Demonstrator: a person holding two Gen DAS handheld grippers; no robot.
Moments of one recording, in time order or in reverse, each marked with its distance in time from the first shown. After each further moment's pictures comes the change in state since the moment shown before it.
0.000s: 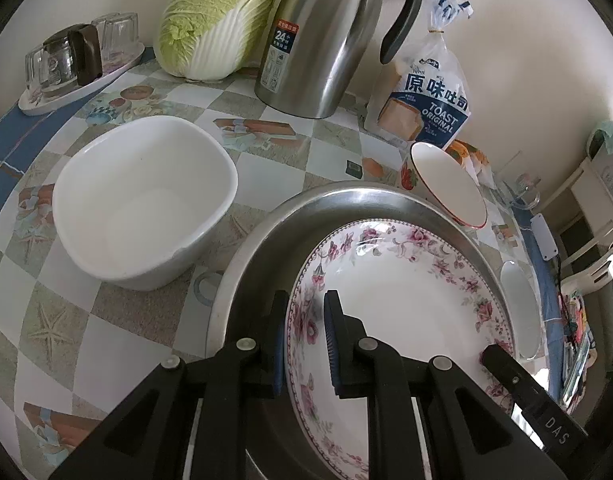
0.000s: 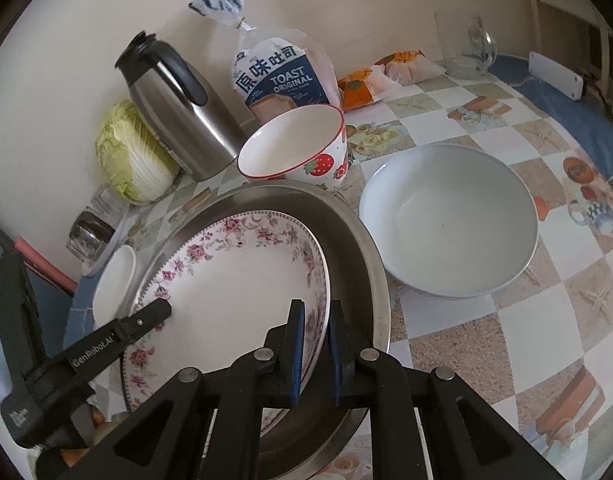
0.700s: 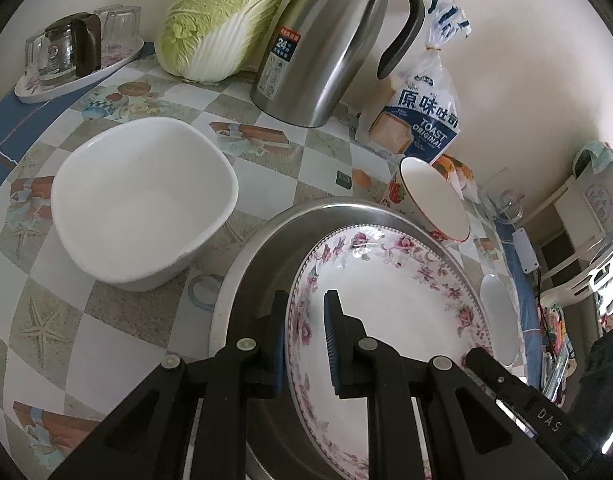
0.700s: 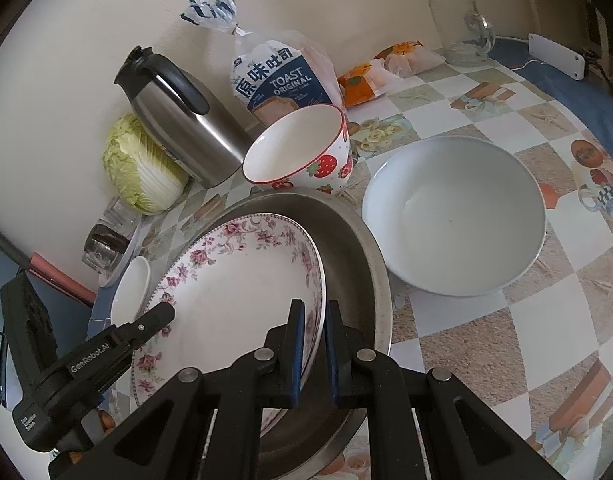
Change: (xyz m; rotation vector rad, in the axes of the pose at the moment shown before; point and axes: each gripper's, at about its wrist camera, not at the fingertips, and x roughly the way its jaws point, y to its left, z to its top) left arm -0.006 0.009 0.003 -0.047 -0.014 -0.077; right arm 0.001 -0.012 0.003 0.070 0.010 0.083
